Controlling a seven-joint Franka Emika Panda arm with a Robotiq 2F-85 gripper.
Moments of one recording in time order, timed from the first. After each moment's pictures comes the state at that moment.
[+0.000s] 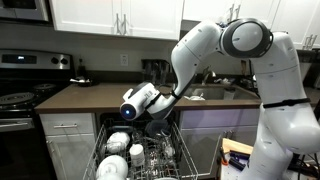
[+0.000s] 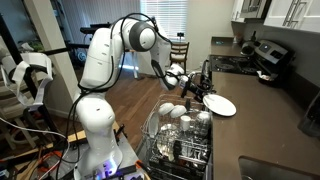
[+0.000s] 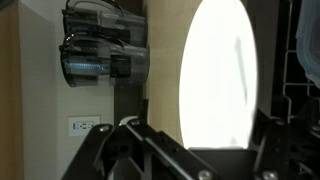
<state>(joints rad) 0.08 0.44 0.08 -2.01 -1.58 1.85 0.78</state>
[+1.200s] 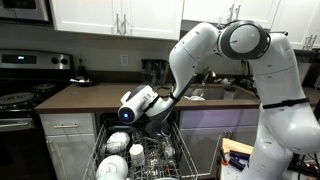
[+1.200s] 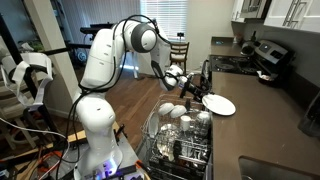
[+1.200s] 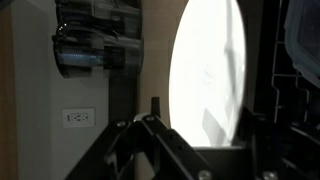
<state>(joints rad) 0.10 0.46 0.09 -2.00 -1.58 1.86 0.78</state>
